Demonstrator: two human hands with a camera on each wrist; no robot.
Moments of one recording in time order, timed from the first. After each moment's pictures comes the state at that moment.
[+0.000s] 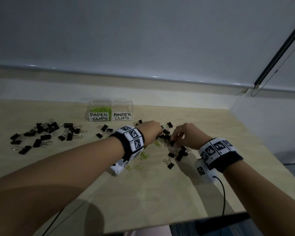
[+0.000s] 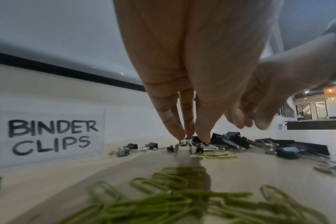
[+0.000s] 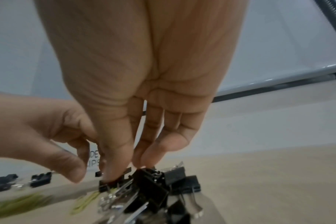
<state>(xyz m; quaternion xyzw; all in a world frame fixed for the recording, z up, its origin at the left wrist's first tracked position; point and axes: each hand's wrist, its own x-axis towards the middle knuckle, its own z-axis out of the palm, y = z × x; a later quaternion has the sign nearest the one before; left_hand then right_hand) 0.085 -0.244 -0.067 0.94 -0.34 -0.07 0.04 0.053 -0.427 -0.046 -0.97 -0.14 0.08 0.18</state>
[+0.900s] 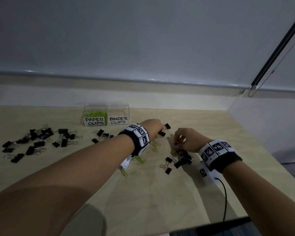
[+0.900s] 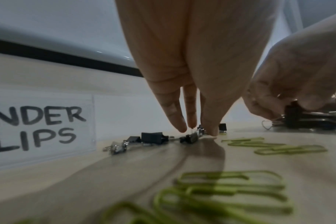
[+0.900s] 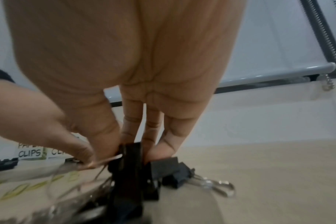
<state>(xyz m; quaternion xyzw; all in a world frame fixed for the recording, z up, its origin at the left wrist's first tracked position) 0.120 -0.267 -0.073 0.94 -0.34 -0.06 0.03 0.065 -0.446 -0.057 -0.98 -0.10 0.12 0.13</state>
